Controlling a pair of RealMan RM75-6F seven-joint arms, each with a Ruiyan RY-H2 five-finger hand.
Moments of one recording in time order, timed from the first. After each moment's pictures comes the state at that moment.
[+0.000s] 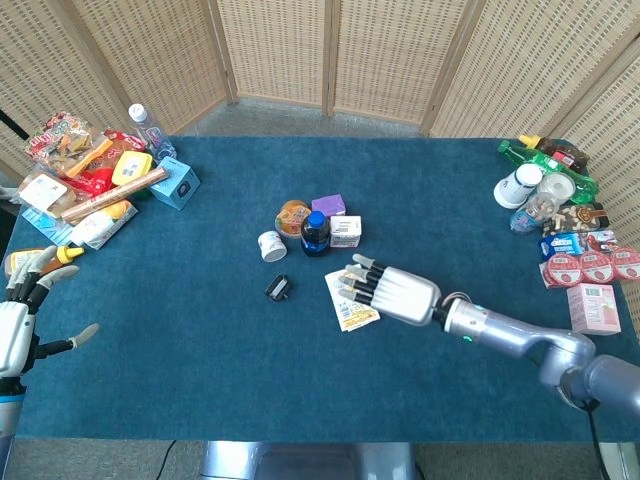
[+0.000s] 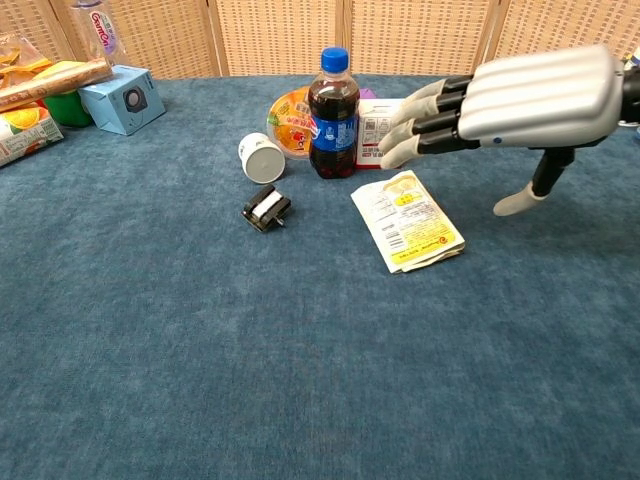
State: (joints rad) left arm -0.13 -1.22 -0.09 -1.54 1.54 1.58 -0.35; right arm 0.92 -1.28 -0.03 -1.20 -2.07 1.02 0.11
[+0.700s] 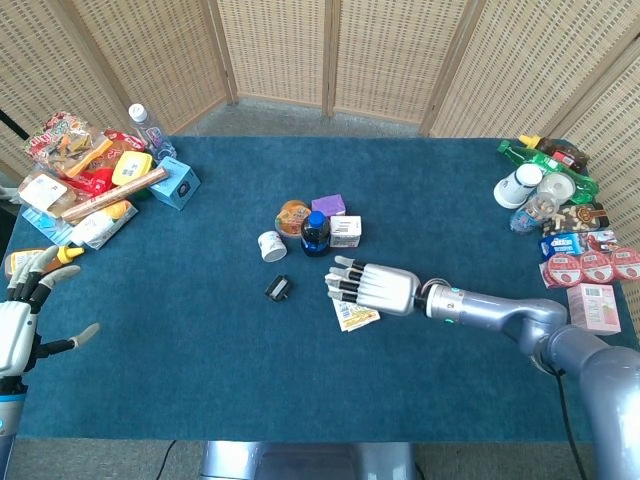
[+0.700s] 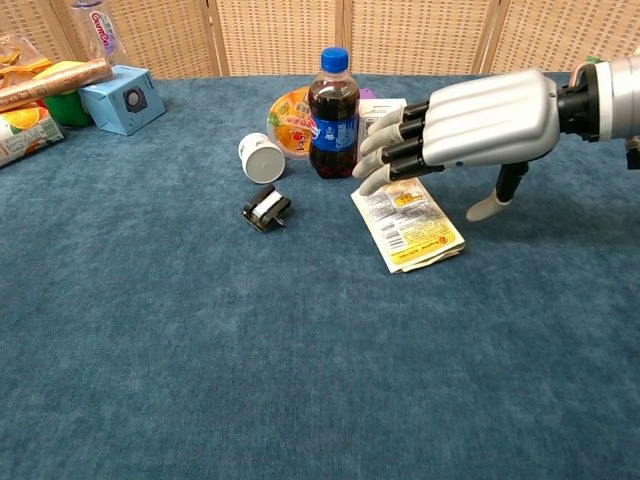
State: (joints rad) left arm -0.13 -1.22 -0.09 -1.54 1.54 1.57 -0.32; right arm 1.06 -1.45 -0.15 -0.89 -2.13 1.10 0.24
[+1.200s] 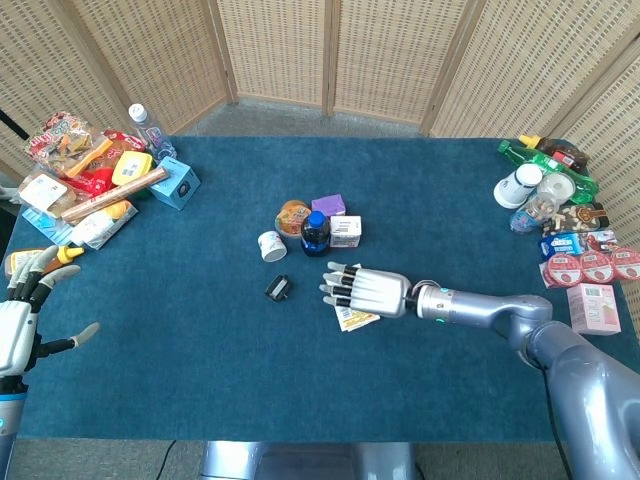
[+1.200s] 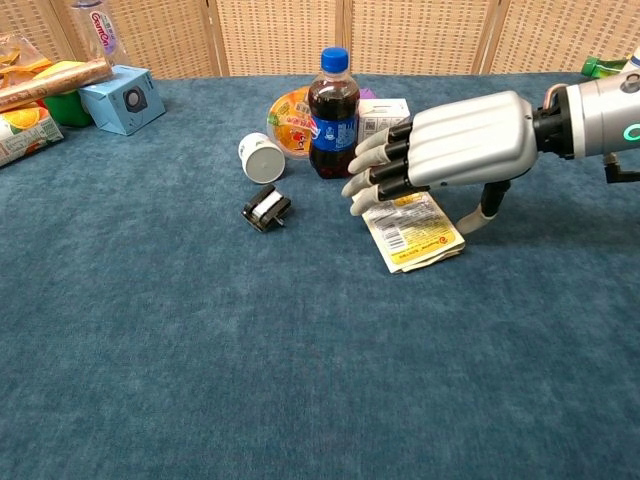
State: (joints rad) left arm -0.13 -1.22 -0.10 -1.54 1.53 1.56 -0.31; right arm 1.09 -1.54 -0.21 -0.77 -2.12 1.13 0.26
